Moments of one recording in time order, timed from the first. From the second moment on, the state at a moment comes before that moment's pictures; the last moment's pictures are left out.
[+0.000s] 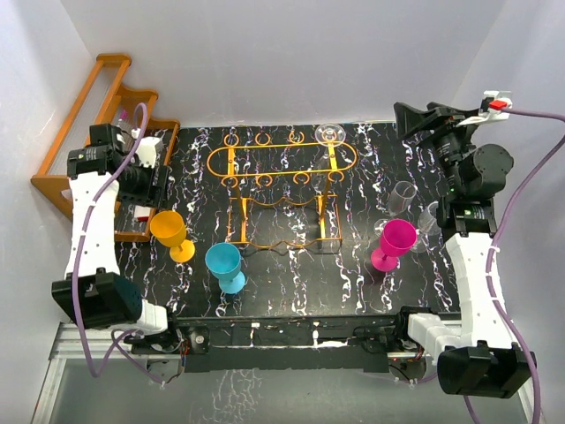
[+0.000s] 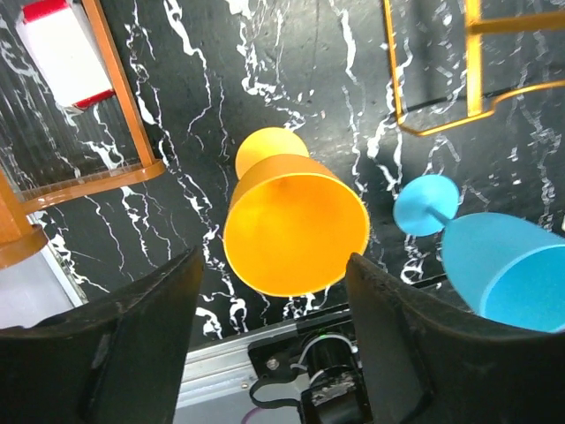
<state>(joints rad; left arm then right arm) 0.17 1.41 1.61 -1.35 0.28 0.36 -0.09 1.02 1.09 0.26 -0.30 0.41</state>
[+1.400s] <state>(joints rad) 0.17 0.62 1.30 -0.08 0.52 0.23 0.02 1.02 1.20 0.30 -0.56 0.73</state>
